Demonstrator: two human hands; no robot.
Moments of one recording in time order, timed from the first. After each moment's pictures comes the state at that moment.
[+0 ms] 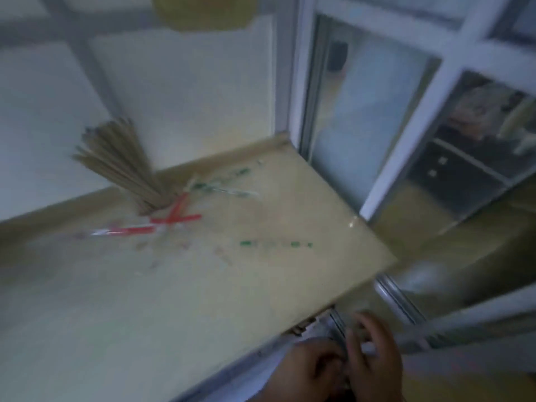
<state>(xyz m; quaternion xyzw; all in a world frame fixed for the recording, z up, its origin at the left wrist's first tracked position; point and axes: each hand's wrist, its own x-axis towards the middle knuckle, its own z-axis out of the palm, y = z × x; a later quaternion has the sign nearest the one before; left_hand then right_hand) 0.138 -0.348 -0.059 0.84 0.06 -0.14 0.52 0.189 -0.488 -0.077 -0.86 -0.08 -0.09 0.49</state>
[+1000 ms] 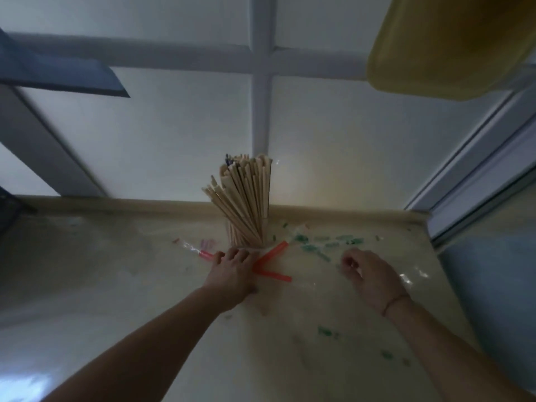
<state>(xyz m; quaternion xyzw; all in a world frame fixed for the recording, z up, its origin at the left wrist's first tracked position) 0.224 0.021 -0.055 0.96 0.26 -0.04 0.10 0.469 -0.184 -0.020 -0.85 -0.48 0.11 0.20</state>
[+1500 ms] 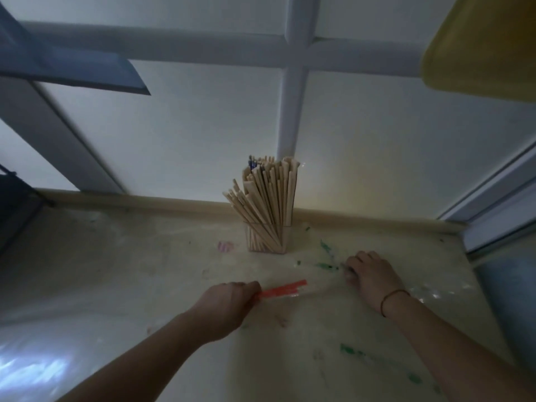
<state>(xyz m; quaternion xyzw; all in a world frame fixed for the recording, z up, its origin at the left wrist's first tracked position) 0.174 0.024 -0.036 0.95 0.21 -0.08 0.20 0.475 -0.125 -0.055 -0.83 -0.55 0.10 -0.07</state>
